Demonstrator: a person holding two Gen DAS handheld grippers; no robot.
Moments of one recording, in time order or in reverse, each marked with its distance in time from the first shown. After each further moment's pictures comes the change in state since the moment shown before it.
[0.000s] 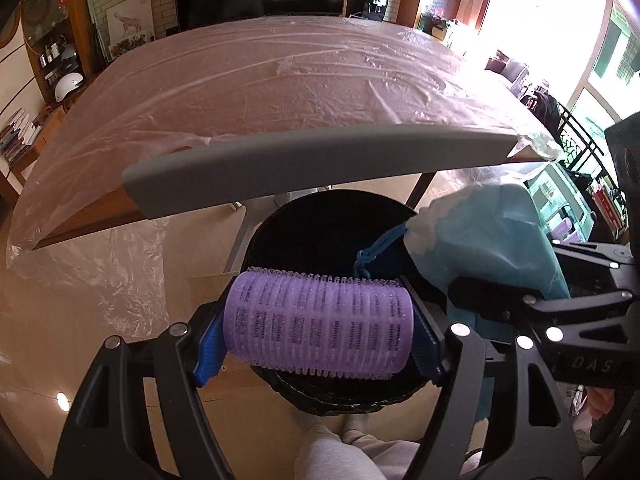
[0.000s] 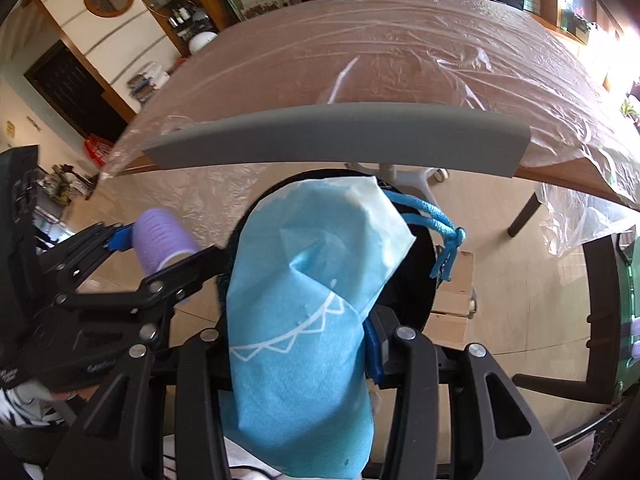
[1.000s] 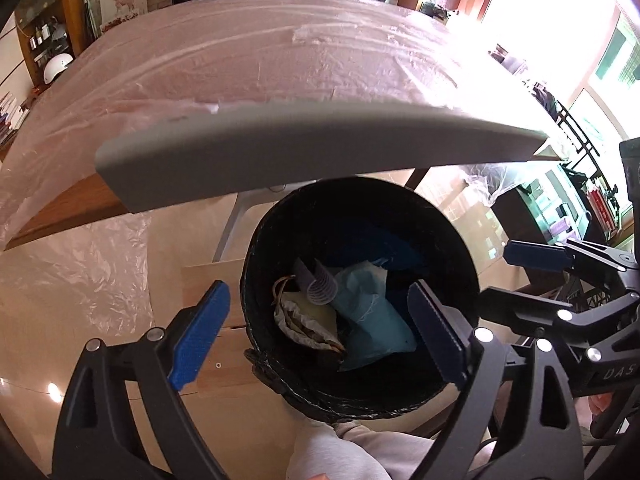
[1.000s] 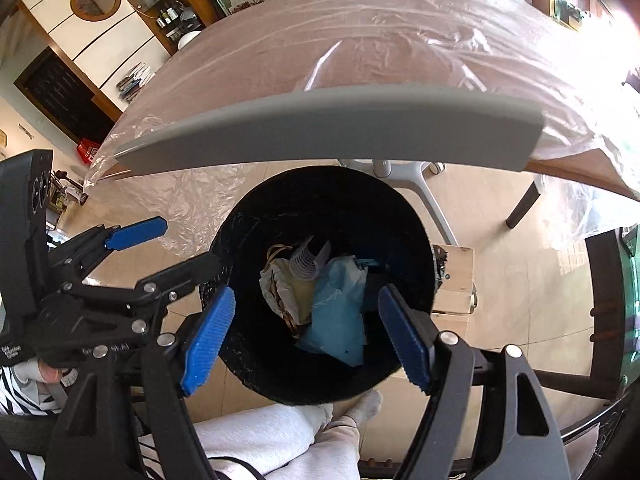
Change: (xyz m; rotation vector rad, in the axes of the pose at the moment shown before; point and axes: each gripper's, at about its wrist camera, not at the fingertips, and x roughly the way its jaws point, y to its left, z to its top) left arm 0.028 0.017 0.008 -0.031 0.056 -0.056; right arm 0.013 -0.008 0.002 0.028 0.008 -0.004
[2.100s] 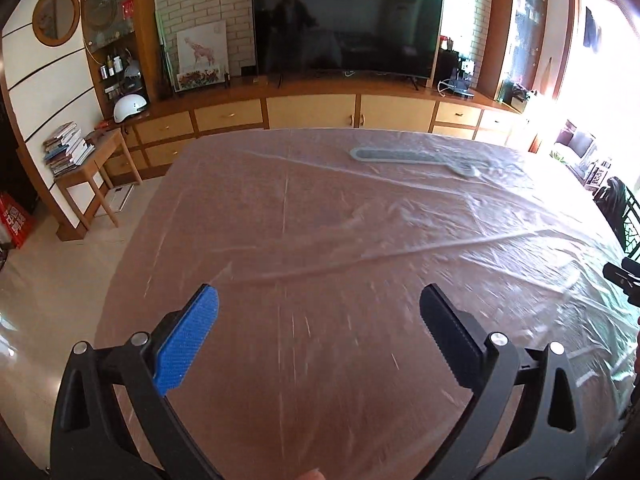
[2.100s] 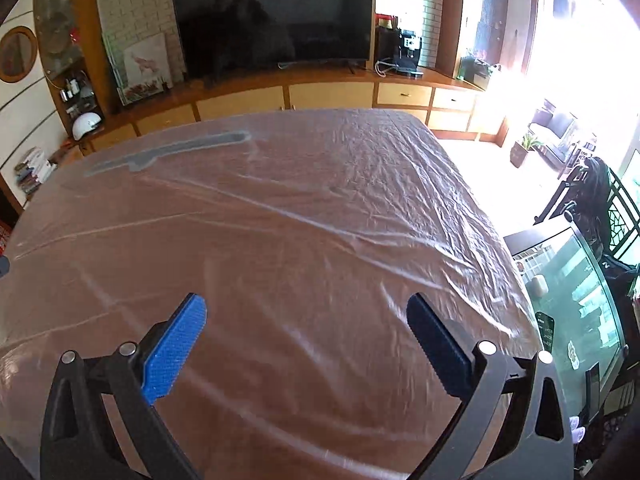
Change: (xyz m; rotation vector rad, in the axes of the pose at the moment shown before) left arm 0.032 0.142 0.223 -0.125 -0.247 0.248; right arm 0.015 -0.143 0.251 0.094 -0.284 -0.397
